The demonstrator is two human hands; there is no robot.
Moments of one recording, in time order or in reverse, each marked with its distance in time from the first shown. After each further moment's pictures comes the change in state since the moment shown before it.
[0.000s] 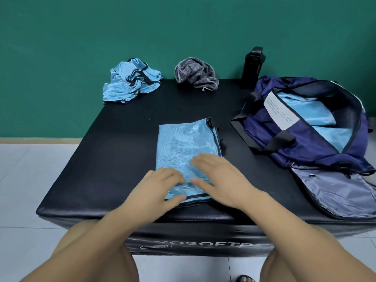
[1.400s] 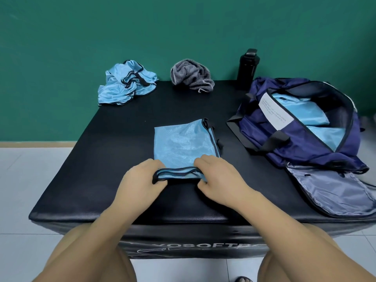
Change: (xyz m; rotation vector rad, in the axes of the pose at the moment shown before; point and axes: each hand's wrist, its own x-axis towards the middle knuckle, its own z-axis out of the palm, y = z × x) left_hand 0.007 0.005 -0.024 -0.152 0.244 -0.336; right_hand 0.002 -0.014 -0.012 -0.132 0.017 0.062
